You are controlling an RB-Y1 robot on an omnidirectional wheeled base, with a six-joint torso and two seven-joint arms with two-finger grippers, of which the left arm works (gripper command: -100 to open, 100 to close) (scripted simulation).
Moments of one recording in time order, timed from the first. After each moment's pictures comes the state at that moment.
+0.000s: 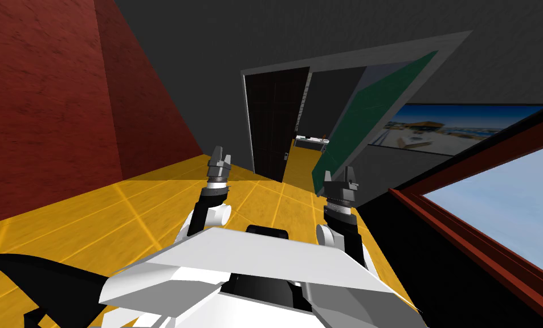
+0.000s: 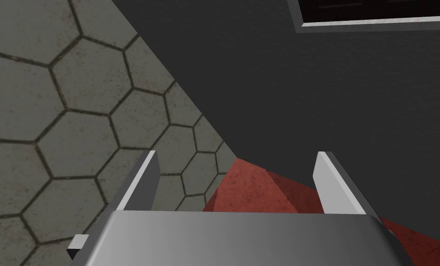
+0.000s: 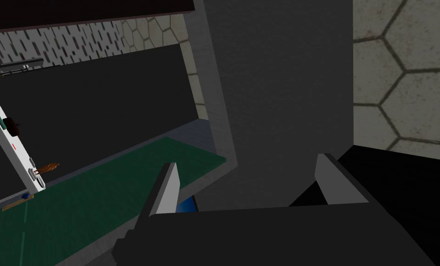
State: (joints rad) arm 0.46 -0.05 -0.04 -2.35 -0.09 -0.37 -0.11
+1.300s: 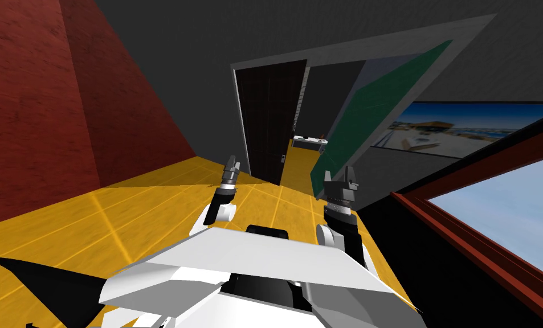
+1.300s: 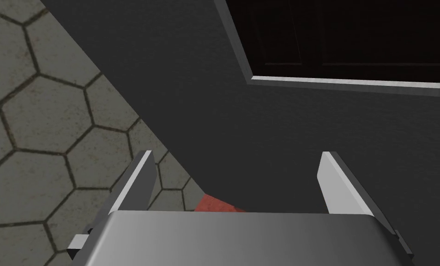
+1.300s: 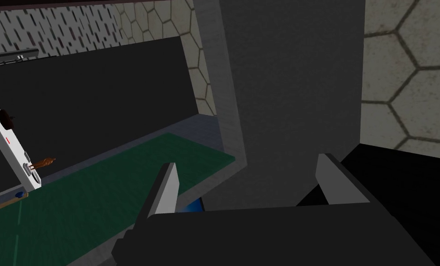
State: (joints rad) arm 0.37 0.02 -0.05 -2.10 -0.06 -0.44 -0.10
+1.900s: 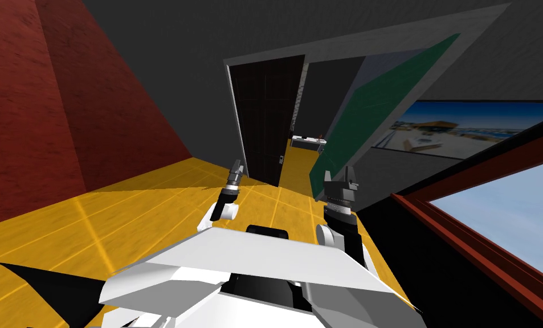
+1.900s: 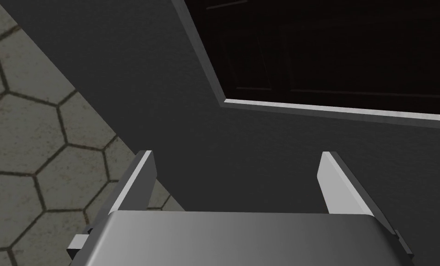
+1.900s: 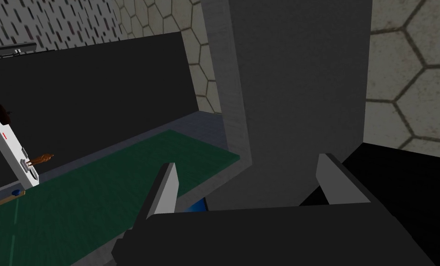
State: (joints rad) arm 0.31 0.05 -0.05 -1.95 -0.05 -0.48 -0.10
